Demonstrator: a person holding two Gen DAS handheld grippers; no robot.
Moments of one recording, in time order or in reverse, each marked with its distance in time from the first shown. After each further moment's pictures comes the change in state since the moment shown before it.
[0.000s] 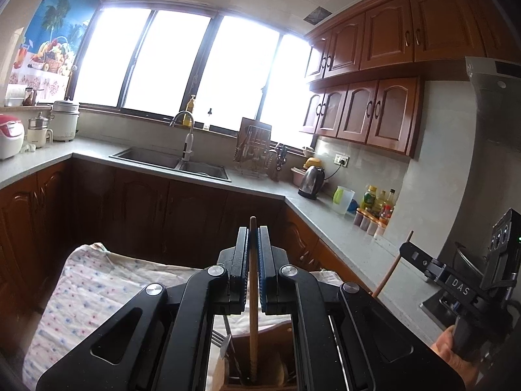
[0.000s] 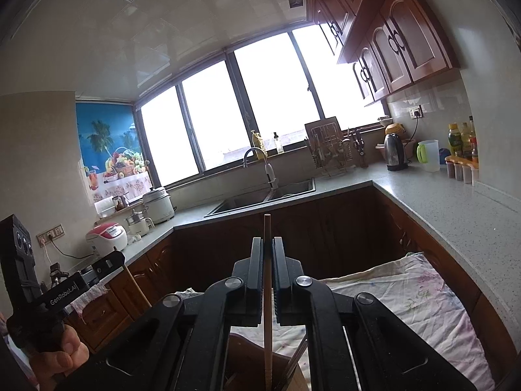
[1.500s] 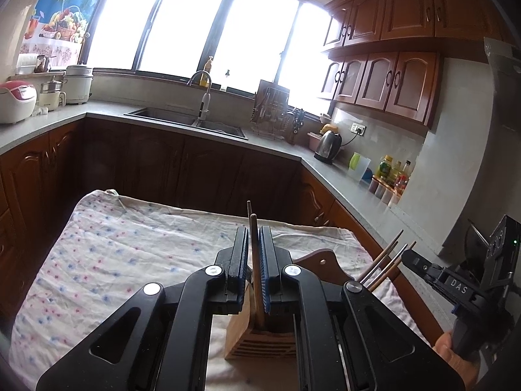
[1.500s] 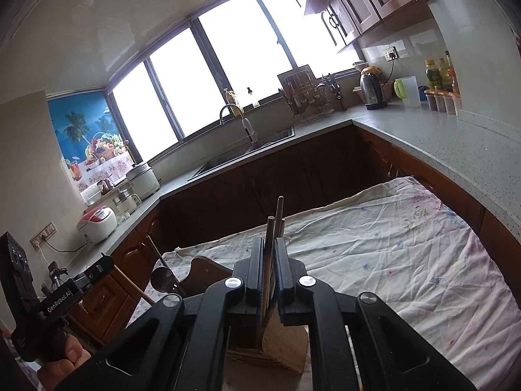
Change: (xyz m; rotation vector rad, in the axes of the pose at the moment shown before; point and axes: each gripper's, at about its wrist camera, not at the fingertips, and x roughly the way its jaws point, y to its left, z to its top) left arm 0.006 0.022 -0.062 -0.040 0.158 0.053; right arm 0.016 -0.031 -0.070 0.136 0.180 -0.064
